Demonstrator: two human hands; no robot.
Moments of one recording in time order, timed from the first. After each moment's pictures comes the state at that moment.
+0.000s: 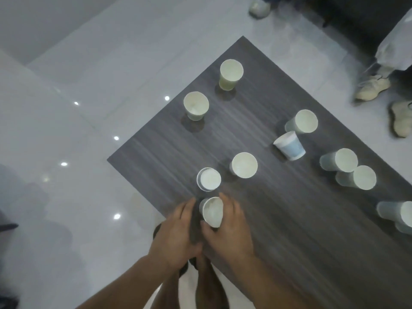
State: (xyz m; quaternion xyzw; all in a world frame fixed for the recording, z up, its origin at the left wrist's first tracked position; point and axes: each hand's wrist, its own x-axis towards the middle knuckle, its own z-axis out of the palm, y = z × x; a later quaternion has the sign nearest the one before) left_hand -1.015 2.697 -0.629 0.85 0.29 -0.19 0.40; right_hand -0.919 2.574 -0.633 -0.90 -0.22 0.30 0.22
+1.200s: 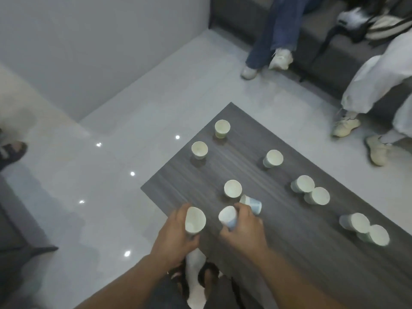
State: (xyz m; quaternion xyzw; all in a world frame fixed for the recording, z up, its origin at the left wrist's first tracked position) left_hand -1.019 2.707 -0.465 0.85 0.34 -0.06 0.41; right_hand -0.882 2.552 -0.490 -0.92 -0.22 0.27 0.21
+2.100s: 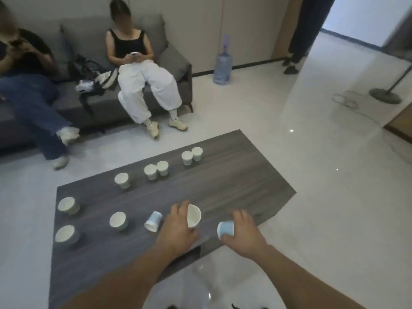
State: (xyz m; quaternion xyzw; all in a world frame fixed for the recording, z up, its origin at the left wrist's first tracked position) left_hand -1.055 2.508 -0.353 0.92 -0.24 -0.15 0.27; right_hand -1.157 2.316 -0.368 -0.94 0.21 0.08 0.27
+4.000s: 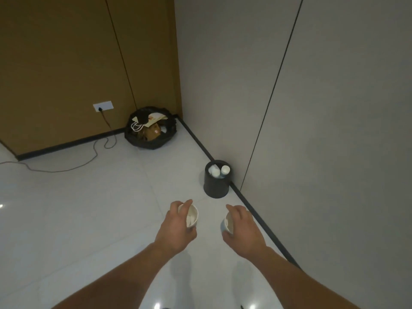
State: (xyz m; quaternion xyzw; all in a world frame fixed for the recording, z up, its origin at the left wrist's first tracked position) left_hand -1.808 1.456 -0.341 0.45 -0.85 -0.26 0.09; right_hand -1.995 1.574 -0.348 -0.53 0.82 -0.16 0.16
